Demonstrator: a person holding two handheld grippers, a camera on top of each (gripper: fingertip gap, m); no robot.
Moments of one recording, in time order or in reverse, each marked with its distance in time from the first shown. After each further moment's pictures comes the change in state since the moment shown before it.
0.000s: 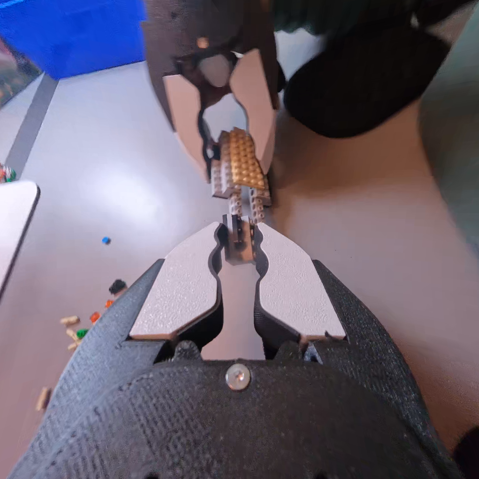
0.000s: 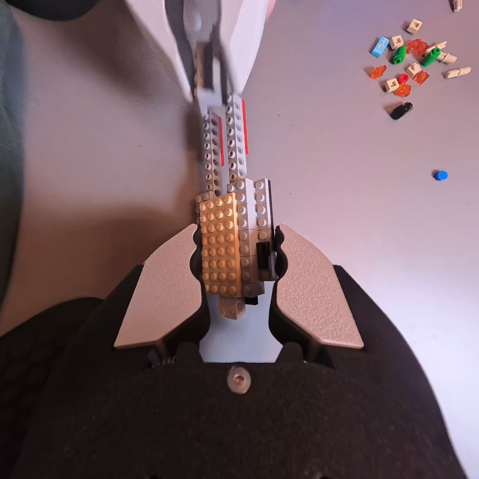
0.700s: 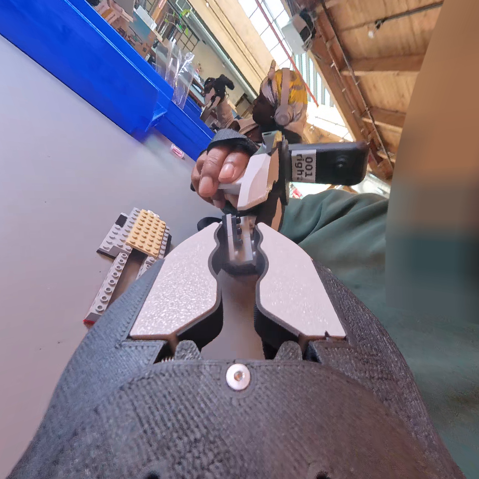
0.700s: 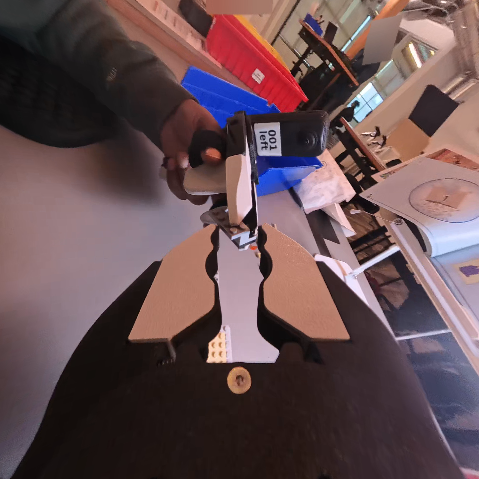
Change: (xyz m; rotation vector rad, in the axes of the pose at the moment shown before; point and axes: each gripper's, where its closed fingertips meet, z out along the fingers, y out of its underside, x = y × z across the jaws) left arm -0.008 -0.059 -0.016 0.575 0.468 -0.859; right arm -0.015 -0.109 -0.043 0.498 0.525 -0.470
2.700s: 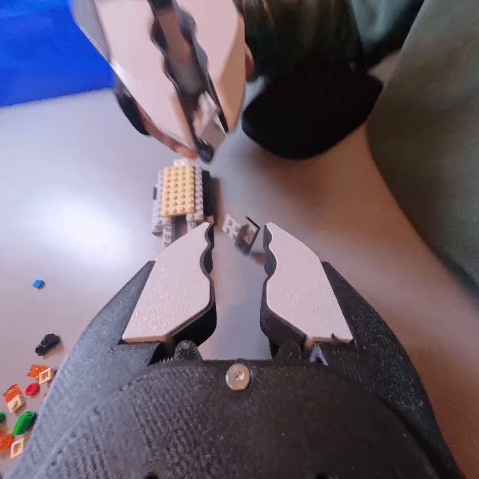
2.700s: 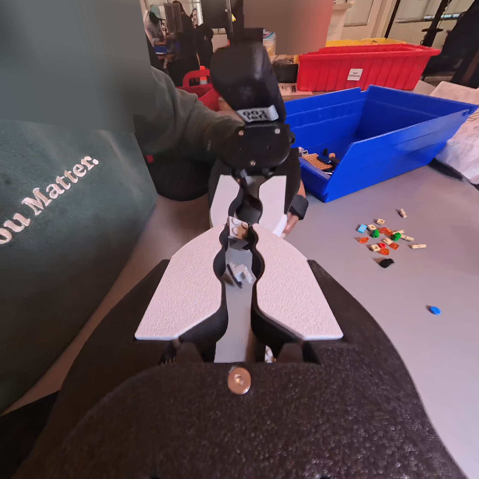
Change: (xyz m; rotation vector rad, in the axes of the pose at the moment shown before) left arm -0.031 0.071 0.003 -0.507 -0.279 0.839; right arm -0.022 0.008 -0.027 0.185 -0.490 0.573
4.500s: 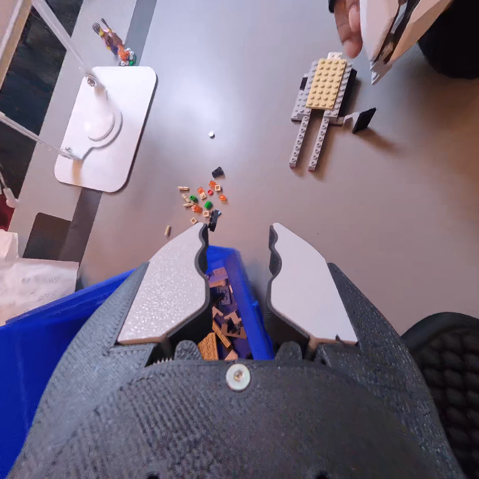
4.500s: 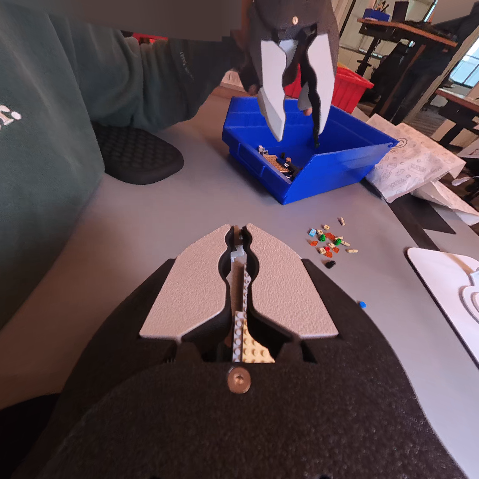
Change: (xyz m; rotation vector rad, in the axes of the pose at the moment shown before) left arm -0.072 0.014 -0.159 -0.426 -0.420 -0.143; right arm 0.011 -0.002 0.004 -0.046 0.204 -0.235
